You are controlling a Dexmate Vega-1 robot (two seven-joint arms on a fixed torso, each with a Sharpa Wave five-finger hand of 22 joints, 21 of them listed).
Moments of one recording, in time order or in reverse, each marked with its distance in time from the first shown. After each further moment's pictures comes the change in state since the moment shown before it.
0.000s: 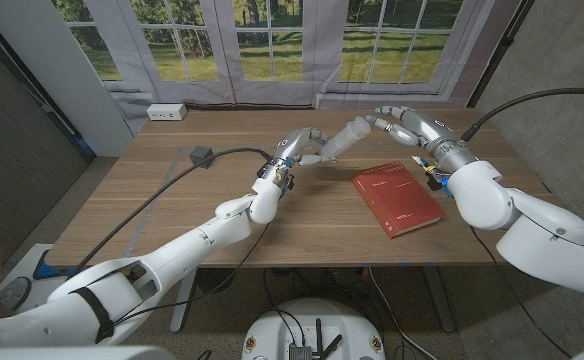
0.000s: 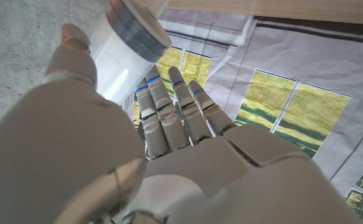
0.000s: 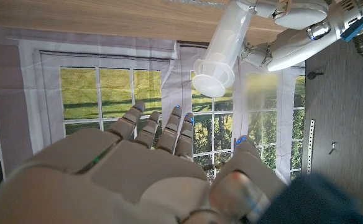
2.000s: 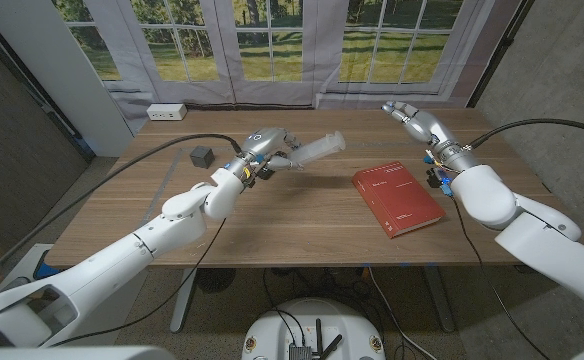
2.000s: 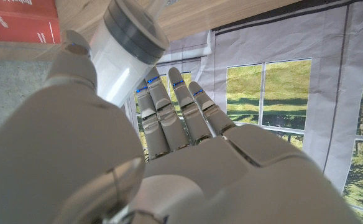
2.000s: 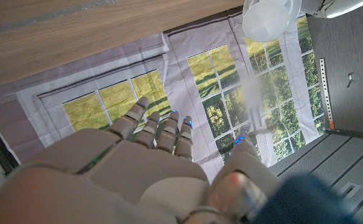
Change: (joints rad) left arm 0.174 0.325 -0.178 -0.456 0.107 0.216 -0.322; left_hand -0.027 0.027 -0.011 0.008 0.004 -0.014 -0.014 -0.017 0.000 -0.018 -0.018 -0.007 0.000 -0.004 -0.004 -0.012 -0.010 -0.014 -0.003 0.000 0.000; right arm -0.017 0.174 0.084 0.234 0.219 0.336 -0.034; right_hand -0.006 0.005 0.018 -0.010 0.000 -0.057 0.011 -0.009 0.000 -0.068 0.025 0.000 0.000 0.000 -0.007 0.000 -0.005 0.079 -0.064 0.016 0.000
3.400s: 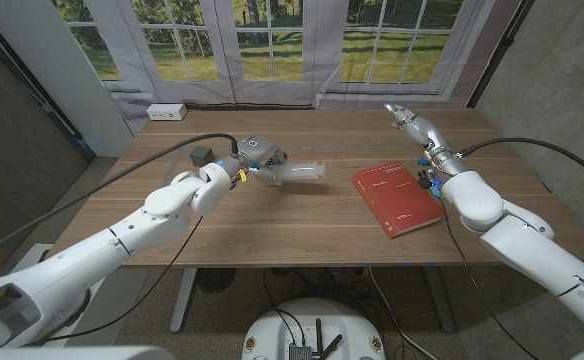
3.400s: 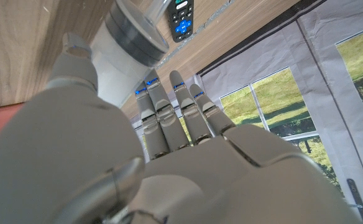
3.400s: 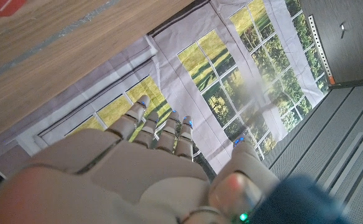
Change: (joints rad) left arm -0.006 0.111 0.010 -0.124 0.215 0.138 -0.294; left_hand -0.013 0.013 0.000 0.000 -0.002 -0.023 -0.023 -0.013 0.001 -0.018 -0.018 -0.006 -0.005 -0.056 0.012 -0.019 -0.010 -0.040 0.006 -0.008 0.000; right arm 0.074 0.092 -0.067 0.211 0.152 0.261 -0.001; right_hand -0.014 -0.004 0.015 -0.004 0.000 -0.003 0.004 0.000 0.000 -0.007 0.007 0.004 0.000 0.015 -0.003 0.000 0.000 0.025 -0.011 0.000 0.000
